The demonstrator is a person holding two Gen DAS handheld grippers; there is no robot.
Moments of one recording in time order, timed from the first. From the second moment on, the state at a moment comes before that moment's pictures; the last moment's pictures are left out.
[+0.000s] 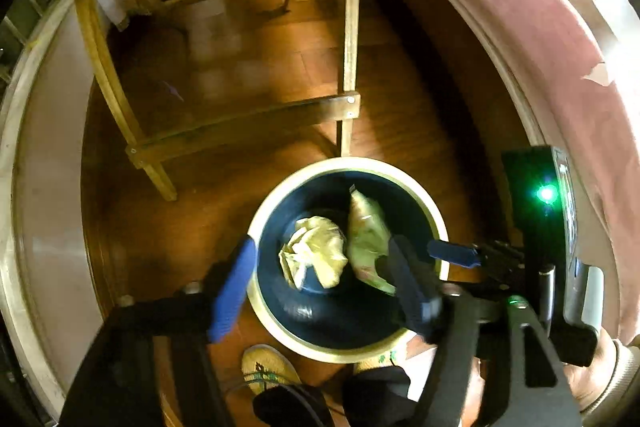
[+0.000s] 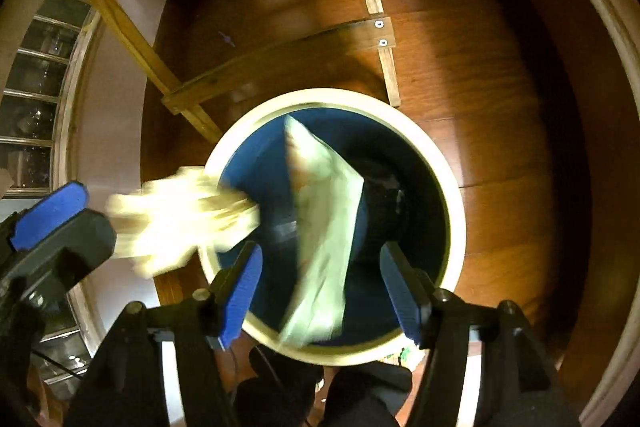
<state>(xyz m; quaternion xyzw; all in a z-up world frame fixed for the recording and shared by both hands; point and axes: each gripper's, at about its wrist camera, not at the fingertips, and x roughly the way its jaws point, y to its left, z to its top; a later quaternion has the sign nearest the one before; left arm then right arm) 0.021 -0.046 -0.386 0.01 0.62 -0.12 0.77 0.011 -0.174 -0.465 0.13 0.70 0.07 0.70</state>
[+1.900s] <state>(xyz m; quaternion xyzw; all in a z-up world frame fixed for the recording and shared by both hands) 0.010 0.057 0.050 -0.05 0.44 0.07 0.90 0.076 -0.135 -0.007 0.12 0.53 0.24 0.81</state>
